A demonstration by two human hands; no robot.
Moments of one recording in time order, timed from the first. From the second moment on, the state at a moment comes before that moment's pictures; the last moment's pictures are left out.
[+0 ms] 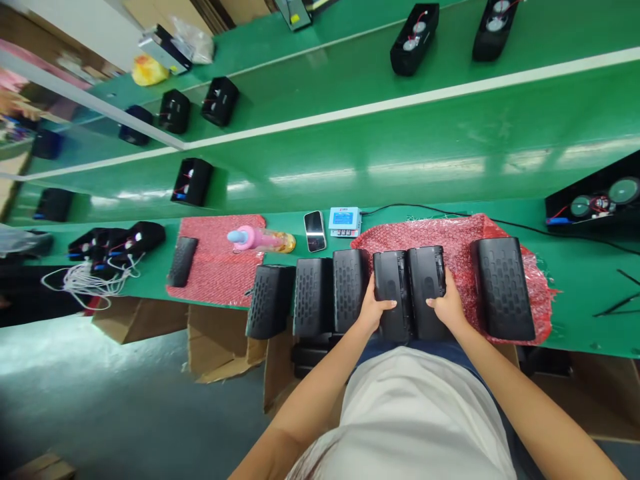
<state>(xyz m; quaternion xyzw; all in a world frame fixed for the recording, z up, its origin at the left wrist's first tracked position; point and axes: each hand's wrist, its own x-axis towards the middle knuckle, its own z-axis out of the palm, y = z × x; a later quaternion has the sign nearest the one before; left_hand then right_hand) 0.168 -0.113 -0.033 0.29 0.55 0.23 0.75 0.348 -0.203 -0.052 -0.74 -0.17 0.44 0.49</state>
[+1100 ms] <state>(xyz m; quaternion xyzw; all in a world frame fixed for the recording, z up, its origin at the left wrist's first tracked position) 0.171 -0.114 -0.031 0.29 0.56 0.25 0.74 0.345 -0.199 -0.044 -0.73 -0.17 0.42 0.51</state>
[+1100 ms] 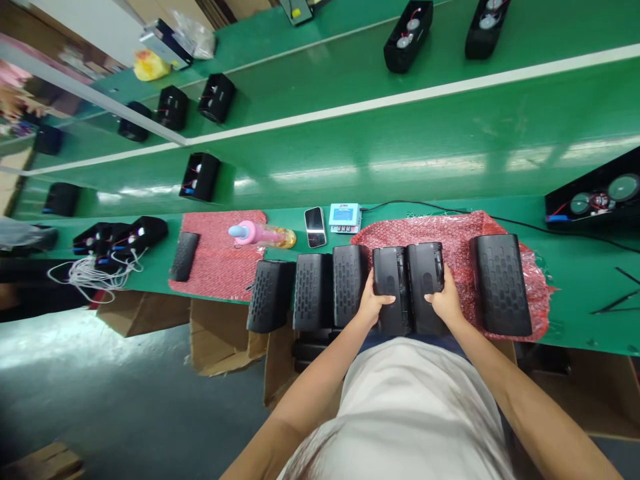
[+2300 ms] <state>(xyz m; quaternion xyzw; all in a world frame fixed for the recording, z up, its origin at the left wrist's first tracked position) 0.169 -0.117 -0.042 0.30 0.53 0.26 0.75 0.346 -0.205 -0.048 -0.69 -0.12 0.45 0.56</state>
